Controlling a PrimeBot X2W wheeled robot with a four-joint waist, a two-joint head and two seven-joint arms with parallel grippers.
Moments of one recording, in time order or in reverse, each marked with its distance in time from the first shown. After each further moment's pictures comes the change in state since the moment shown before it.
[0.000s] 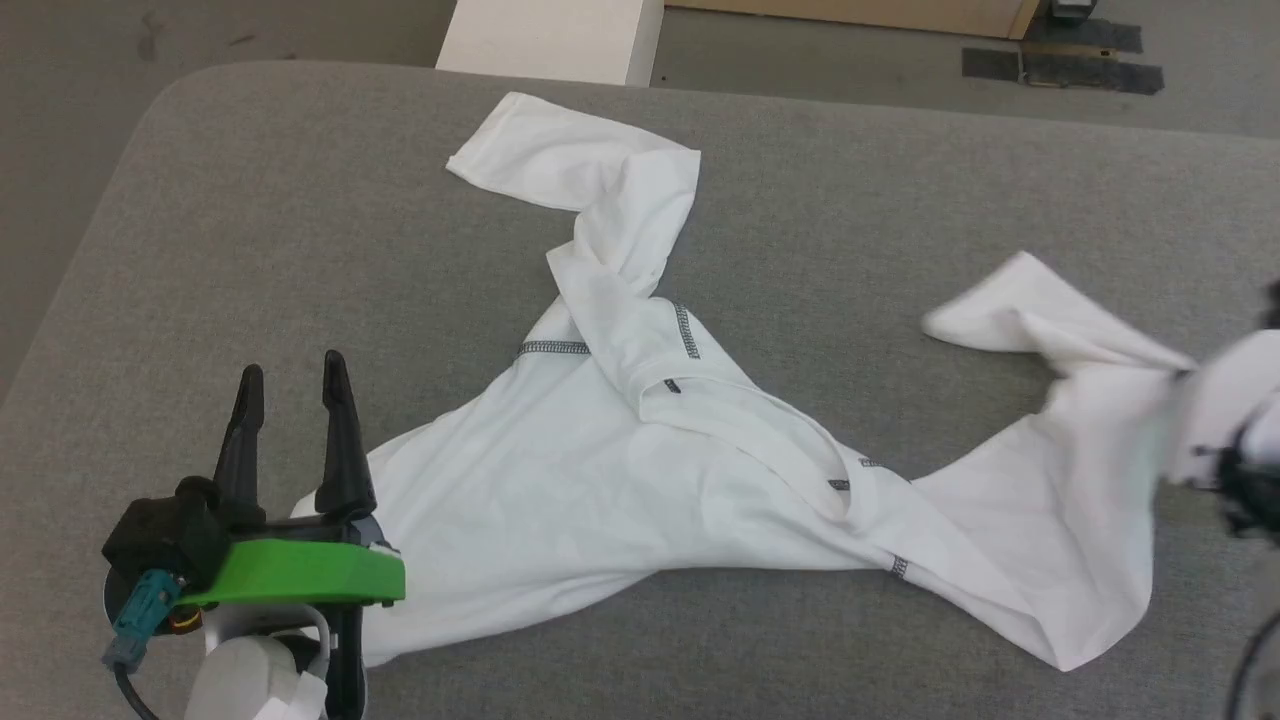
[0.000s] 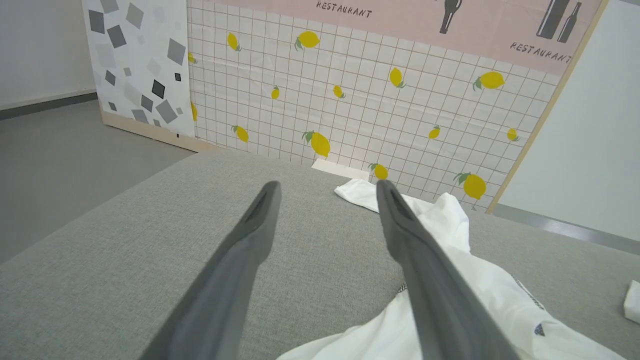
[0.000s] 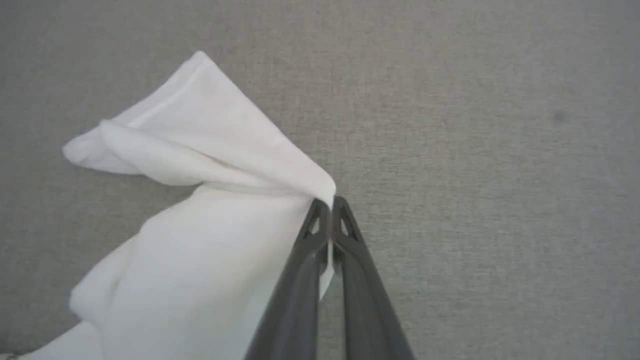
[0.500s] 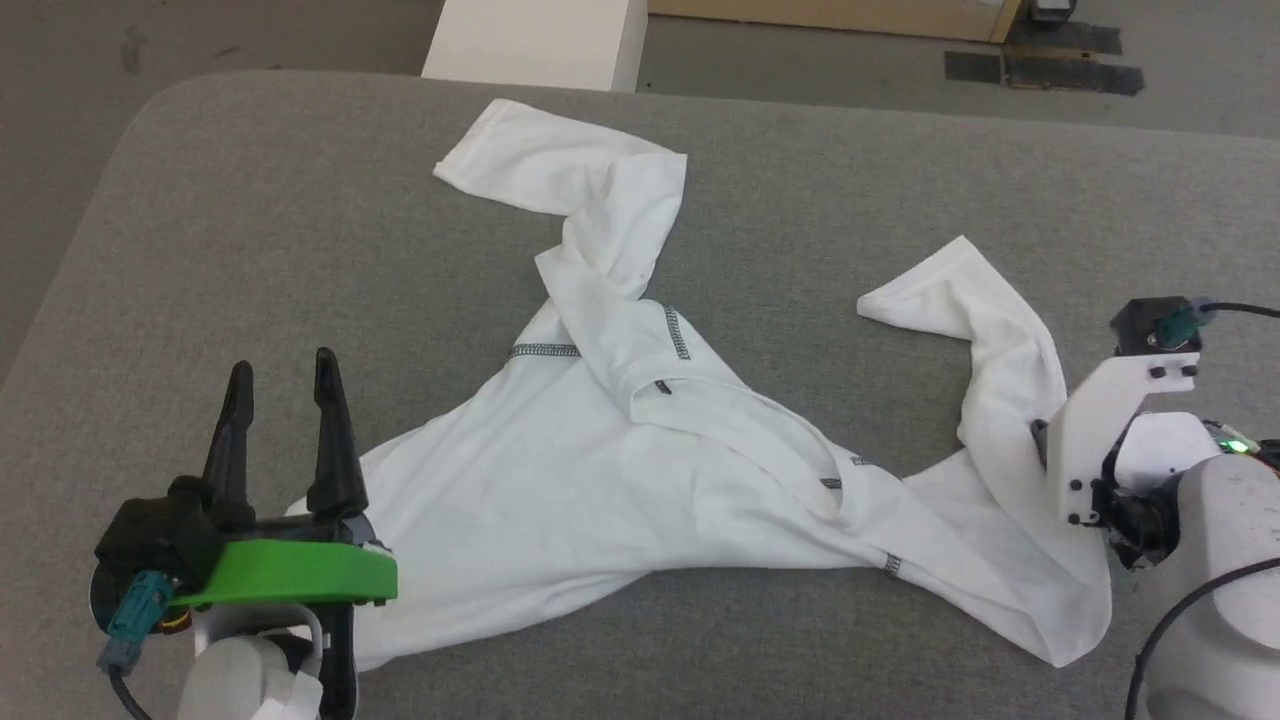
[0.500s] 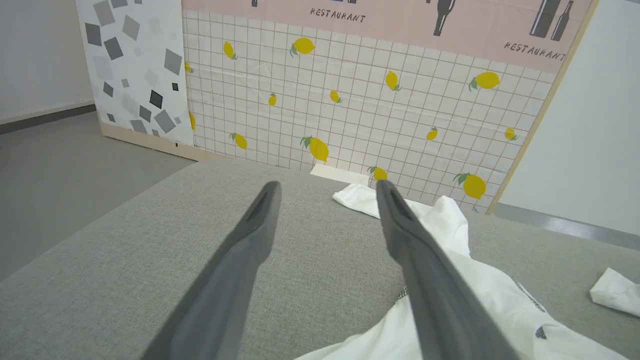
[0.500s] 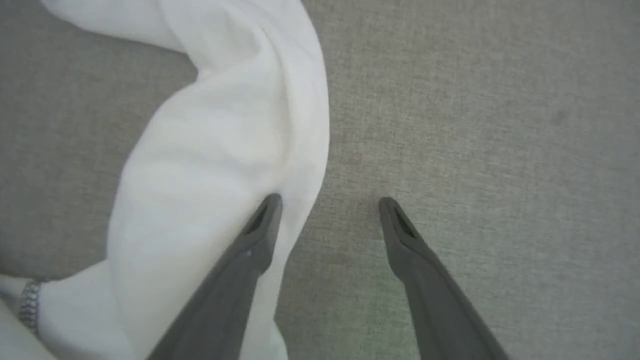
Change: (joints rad) left arm 0.002 0.002 0.008 -0.014 0.029 0.001 0.000; right arm 0.021 0.079 0.104 -0.009 -0.106 0.000 0.115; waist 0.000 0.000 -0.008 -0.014
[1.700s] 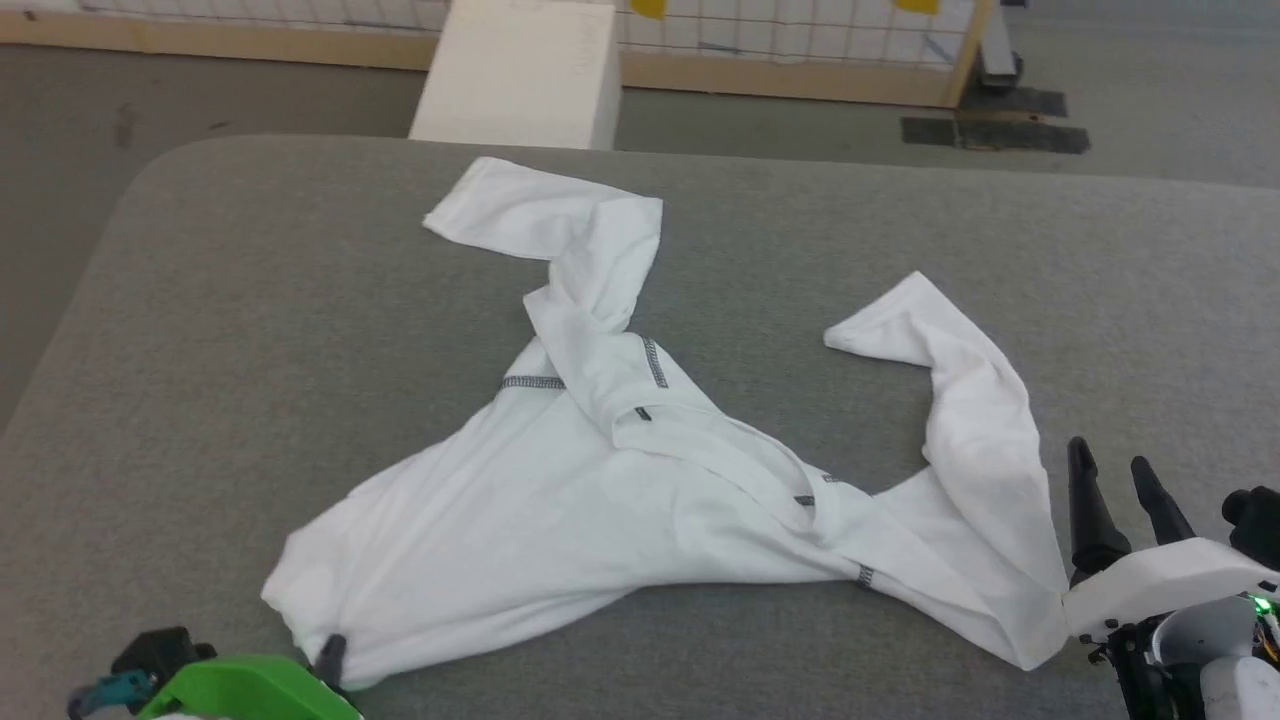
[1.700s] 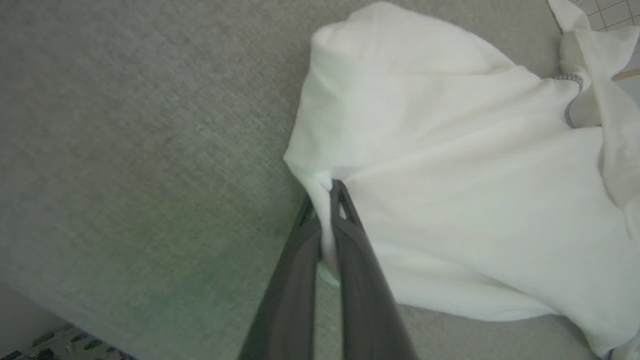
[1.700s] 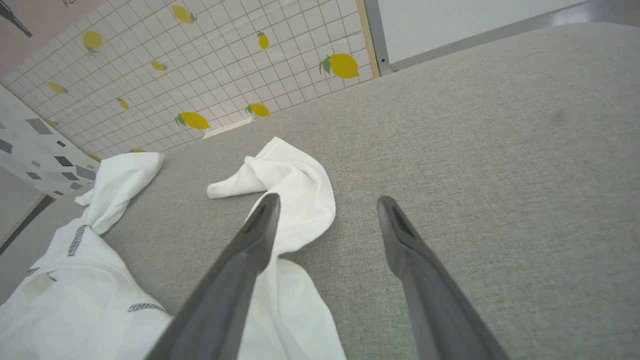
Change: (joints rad) left arm 0.146 0.011 0.116 0.217 -0.473 0.169 0.615; right arm 0.353 0.058 -0.016 -0.185 0.420 0.000 -0.718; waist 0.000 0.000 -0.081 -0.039
